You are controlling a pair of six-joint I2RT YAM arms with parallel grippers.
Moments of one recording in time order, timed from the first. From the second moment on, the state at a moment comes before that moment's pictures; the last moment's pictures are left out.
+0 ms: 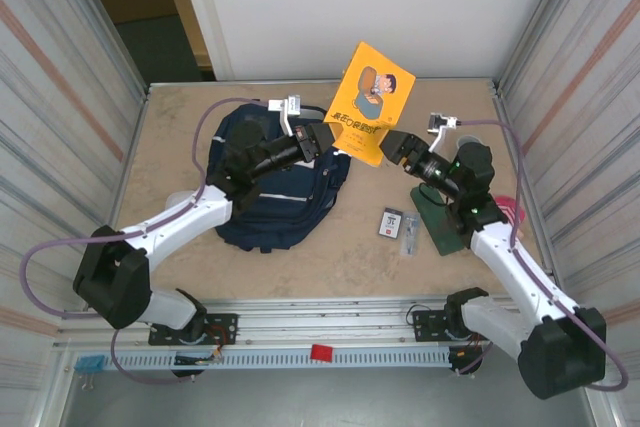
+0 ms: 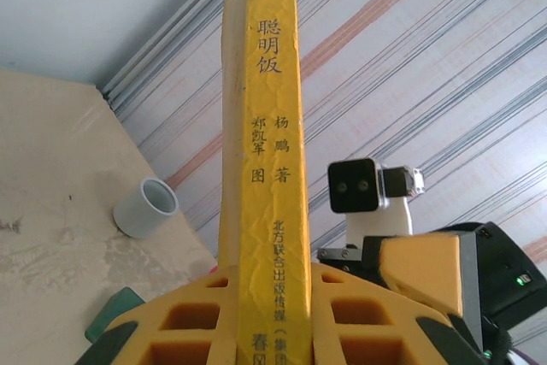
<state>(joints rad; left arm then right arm) -0.64 1.41 0.98 0.52 0.46 -0.88 0.27 1.00 0.69 0.36 -0.55 0.97</state>
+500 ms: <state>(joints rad) -0.64 1.39 0.98 0.65 0.53 -0.94 0.31 1.11 0.71 0.58 -0.68 1.08</state>
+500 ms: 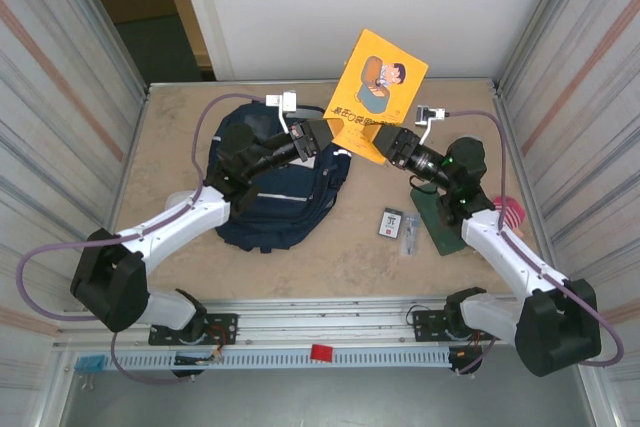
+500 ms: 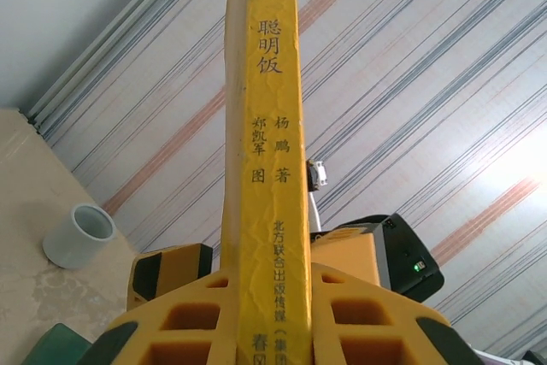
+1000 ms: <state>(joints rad) -0.64 1.37 0.98 0.59 0.47 -0.86 0.30 1.11 0.75 0.62 -0.72 1.06</state>
